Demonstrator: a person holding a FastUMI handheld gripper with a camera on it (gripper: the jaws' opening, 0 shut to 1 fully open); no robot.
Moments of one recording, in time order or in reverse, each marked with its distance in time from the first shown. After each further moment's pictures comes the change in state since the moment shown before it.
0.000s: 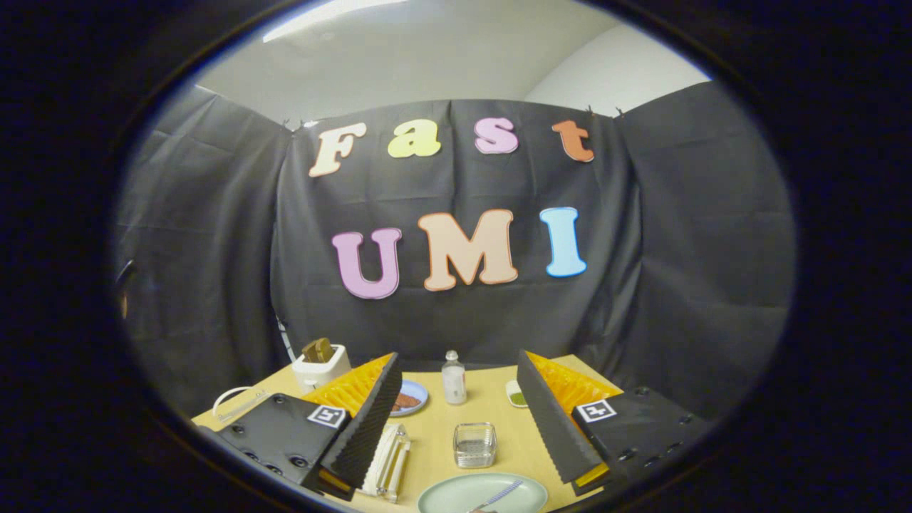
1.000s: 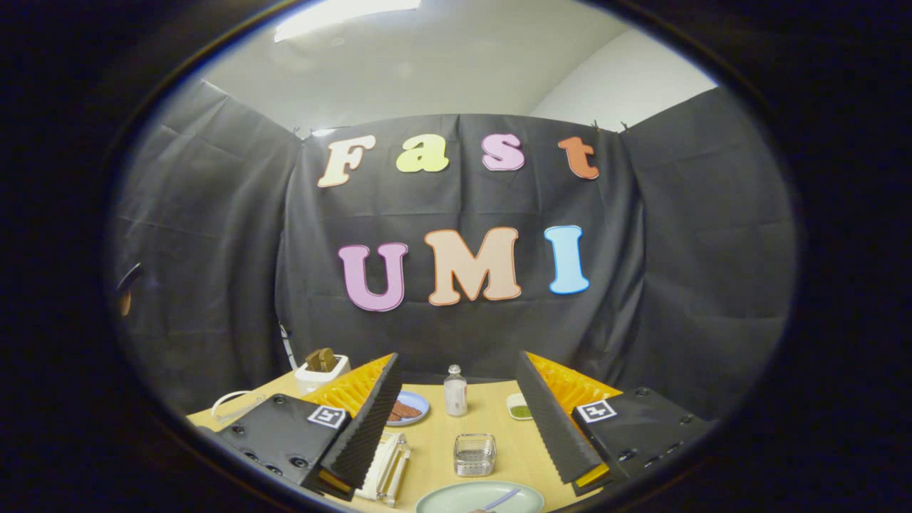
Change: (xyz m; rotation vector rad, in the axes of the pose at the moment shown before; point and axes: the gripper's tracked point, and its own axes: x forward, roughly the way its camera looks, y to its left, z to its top) arm -0.004 0.005 0.009 -0.036 -0.042 0.009
